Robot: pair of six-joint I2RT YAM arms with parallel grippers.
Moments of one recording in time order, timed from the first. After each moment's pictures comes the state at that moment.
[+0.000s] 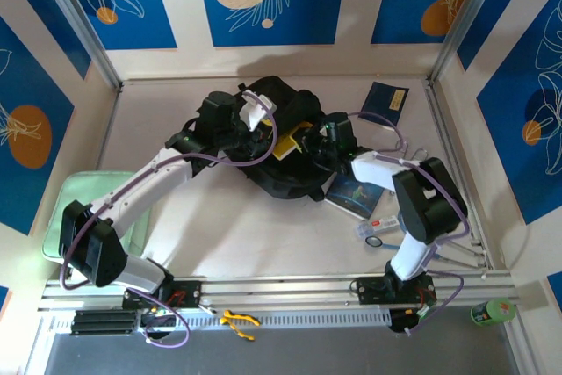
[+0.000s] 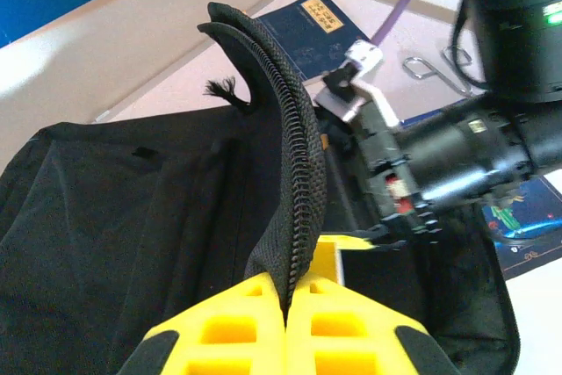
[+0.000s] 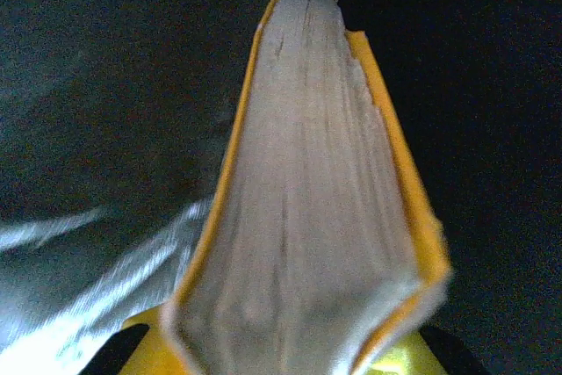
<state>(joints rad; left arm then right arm) -0.59 1.45 1.23 -0.26 0.25 0.18 0.43 1.74 0.93 0.33 -0.37 1.29</state>
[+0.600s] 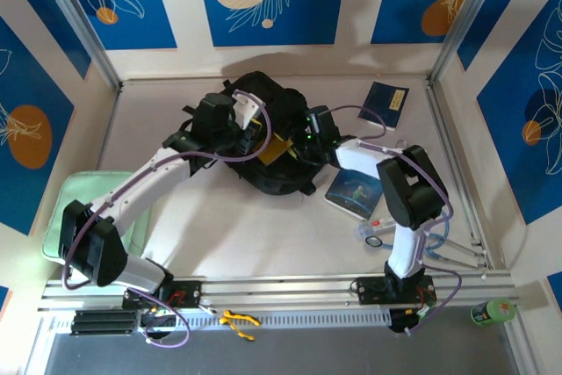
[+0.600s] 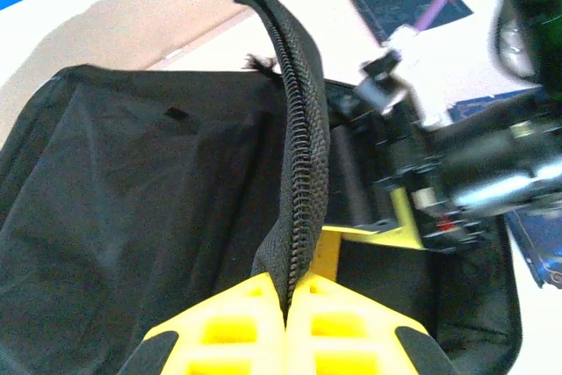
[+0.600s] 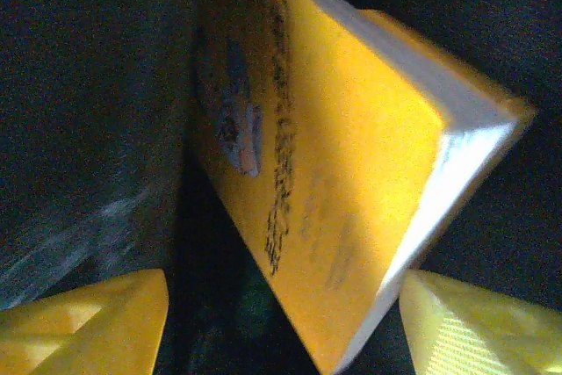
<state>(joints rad) -0.54 1.45 1.21 -0.30 0.10 0.13 0.48 1.83 1.13 0.03 -0.33 1.20</state>
